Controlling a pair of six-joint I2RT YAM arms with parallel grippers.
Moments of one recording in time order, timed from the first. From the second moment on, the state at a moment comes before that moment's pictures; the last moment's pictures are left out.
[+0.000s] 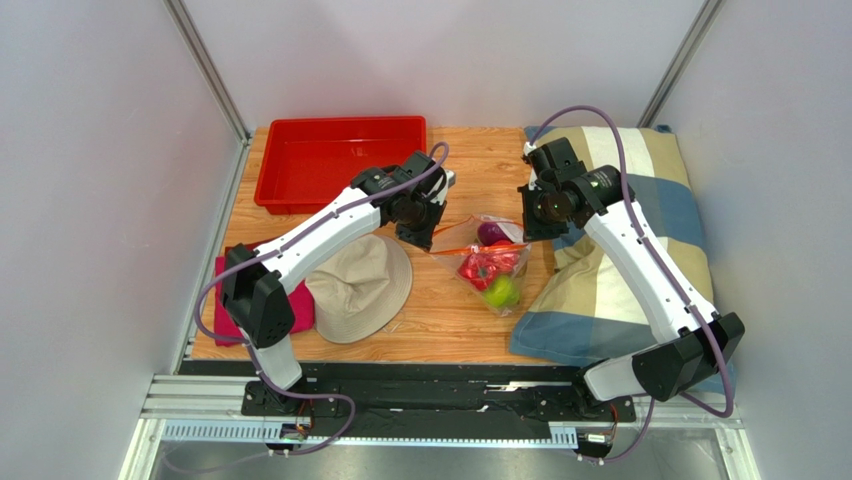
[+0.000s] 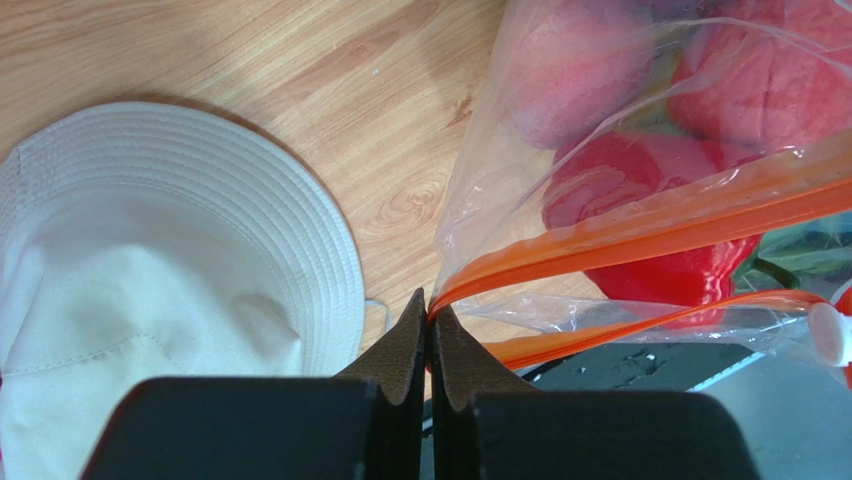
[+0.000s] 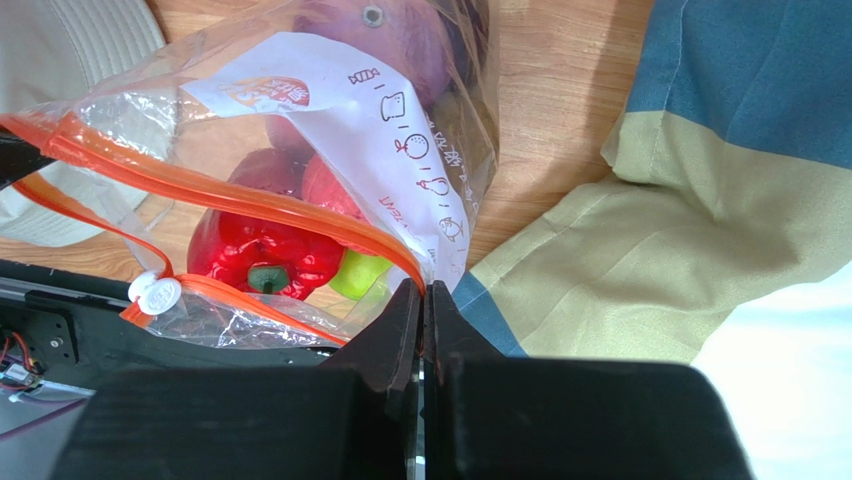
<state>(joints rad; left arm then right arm) -0.74 1.75 1.66 -0.98 0.07 -0.30 0.43 1.41 1.56 -1.21 0.04 0.32</state>
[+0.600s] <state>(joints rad) -0.79 1.64 1.86 -0.95 0.22 -0.24 0.49 1.41 1.56 -1.22 -0.05 0.32</state>
